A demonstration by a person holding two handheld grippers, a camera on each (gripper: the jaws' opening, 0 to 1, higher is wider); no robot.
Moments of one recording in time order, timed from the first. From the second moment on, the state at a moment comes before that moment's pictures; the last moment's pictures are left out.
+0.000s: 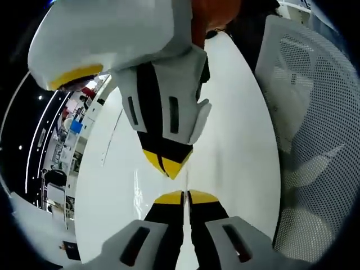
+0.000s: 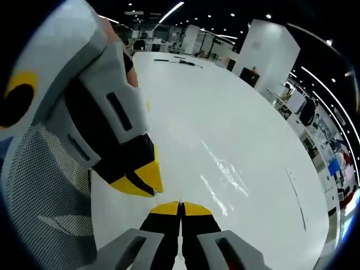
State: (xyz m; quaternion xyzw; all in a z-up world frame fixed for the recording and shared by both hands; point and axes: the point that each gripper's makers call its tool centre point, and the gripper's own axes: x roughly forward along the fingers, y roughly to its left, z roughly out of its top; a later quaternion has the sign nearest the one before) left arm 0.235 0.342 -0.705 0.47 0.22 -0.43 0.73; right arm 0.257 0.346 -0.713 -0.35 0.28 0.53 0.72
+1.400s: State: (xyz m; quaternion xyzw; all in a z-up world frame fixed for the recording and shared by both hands) left arm 0.223 0.318 -0.728 0.45 0.23 -0.46 0.73; right arm 0.306 0.311 -0.665 -0.32 0.27 0.43 0.80
